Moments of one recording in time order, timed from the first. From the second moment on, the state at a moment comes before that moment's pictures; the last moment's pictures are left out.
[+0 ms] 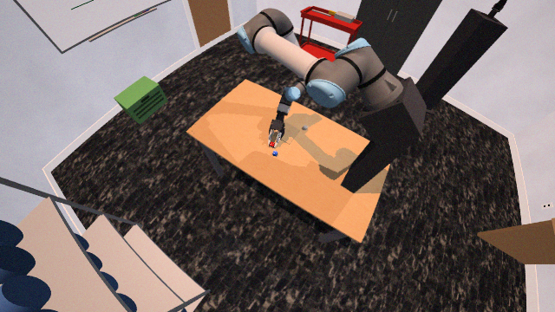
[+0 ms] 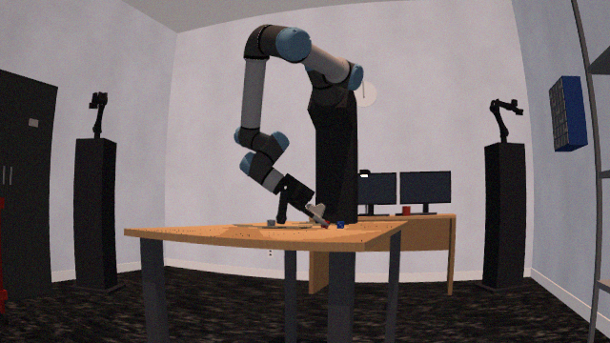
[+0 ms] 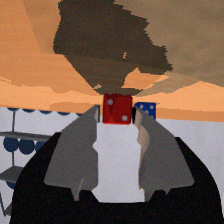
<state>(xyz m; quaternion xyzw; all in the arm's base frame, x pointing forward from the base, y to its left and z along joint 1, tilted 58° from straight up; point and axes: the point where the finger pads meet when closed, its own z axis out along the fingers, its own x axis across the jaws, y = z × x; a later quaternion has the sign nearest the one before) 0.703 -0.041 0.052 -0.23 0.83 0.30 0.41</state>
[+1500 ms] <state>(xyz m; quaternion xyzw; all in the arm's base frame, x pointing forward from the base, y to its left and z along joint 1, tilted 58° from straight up) 0.703 -0.041 0.052 -0.23 0.83 0.30 0.41</state>
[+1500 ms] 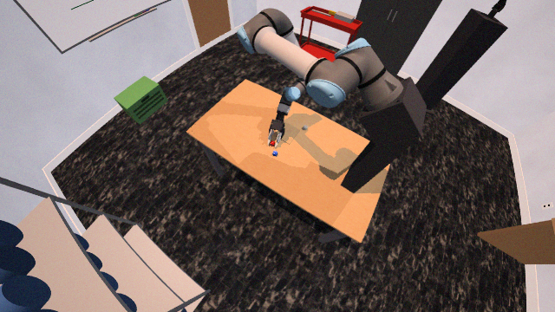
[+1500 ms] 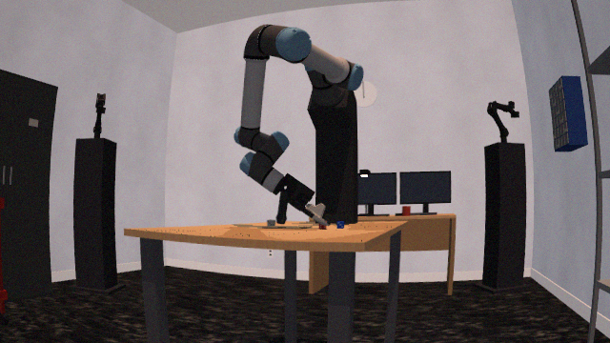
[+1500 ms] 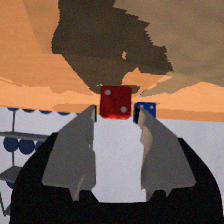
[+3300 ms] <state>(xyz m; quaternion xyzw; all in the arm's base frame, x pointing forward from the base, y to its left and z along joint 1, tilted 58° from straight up) 0.630 -0.066 0.105 -0.23 0.83 0.30 0.41</state>
